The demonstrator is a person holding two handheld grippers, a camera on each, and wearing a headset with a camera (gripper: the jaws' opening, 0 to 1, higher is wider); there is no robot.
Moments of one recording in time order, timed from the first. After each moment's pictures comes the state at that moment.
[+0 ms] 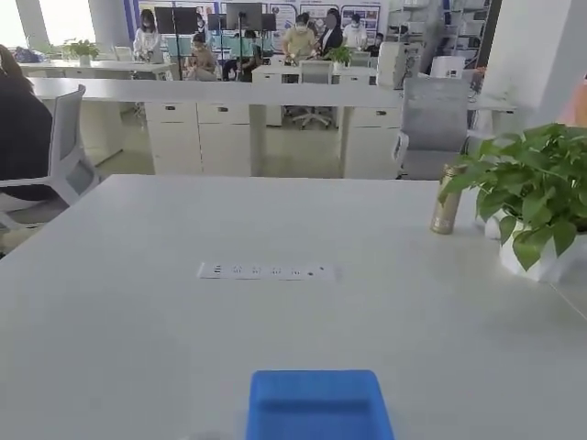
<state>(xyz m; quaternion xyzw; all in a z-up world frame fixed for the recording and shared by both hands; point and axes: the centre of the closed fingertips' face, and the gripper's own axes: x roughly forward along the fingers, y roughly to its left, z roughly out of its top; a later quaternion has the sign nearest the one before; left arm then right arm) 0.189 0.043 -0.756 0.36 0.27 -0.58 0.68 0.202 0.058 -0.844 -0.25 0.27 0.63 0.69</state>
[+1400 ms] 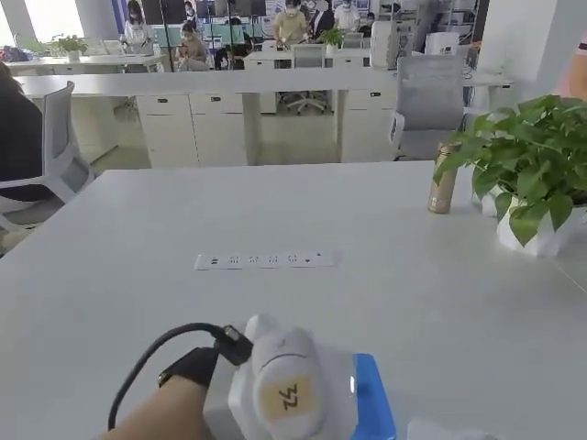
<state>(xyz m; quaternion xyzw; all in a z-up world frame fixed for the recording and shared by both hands) 0.244 0.021 -0.754 0.39 0.30 -0.61 0.62 0.253 0.044 -0.829 -0.17 0.26 0.56 0.77</state>
